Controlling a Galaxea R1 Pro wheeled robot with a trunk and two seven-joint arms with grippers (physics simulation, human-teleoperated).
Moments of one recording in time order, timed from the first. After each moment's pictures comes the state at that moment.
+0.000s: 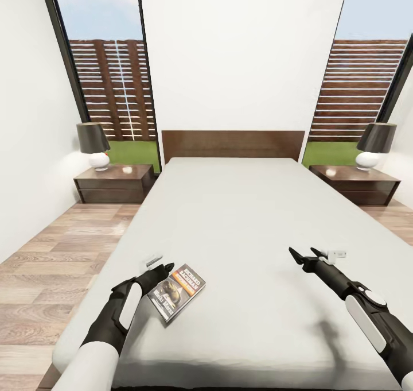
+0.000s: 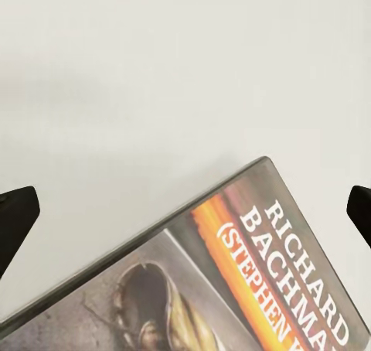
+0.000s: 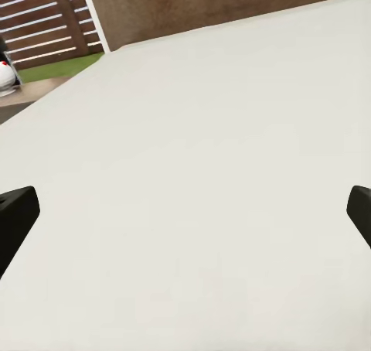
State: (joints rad) left arm -0.59 -0.15 0.23 -0.85 0.29 0.45 -0.07; right arm -0.48 -0.40 0.10 -0.98 -0.59 -0.01 0.39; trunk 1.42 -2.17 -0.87
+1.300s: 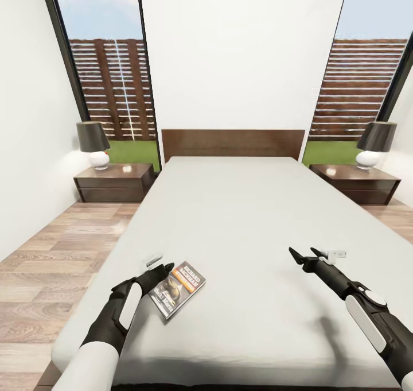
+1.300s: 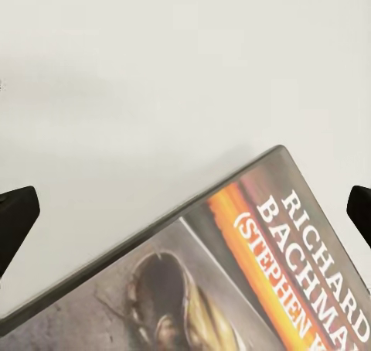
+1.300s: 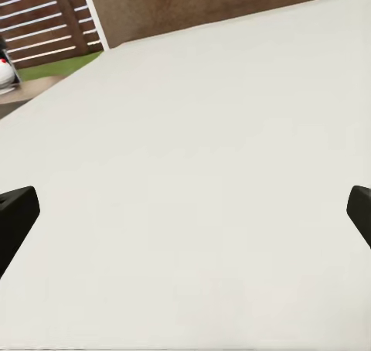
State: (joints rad) left arm -0.59 -0.15 0.23 -0.85 0.29 0.45 -0.07; right arm -0.48 -0.40 0.10 -0.98 -0.59 -0.01 0.39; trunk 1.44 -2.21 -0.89
